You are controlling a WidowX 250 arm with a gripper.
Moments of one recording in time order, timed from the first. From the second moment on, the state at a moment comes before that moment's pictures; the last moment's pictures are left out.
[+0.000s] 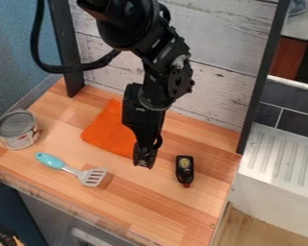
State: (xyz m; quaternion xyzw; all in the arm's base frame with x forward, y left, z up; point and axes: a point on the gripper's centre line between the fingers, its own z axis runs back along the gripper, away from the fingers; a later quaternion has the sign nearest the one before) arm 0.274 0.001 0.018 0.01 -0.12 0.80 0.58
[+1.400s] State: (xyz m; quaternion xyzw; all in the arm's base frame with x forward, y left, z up) arm 0.311 -0.037 -0.009 -0.05 -0.10 0.39 0.92
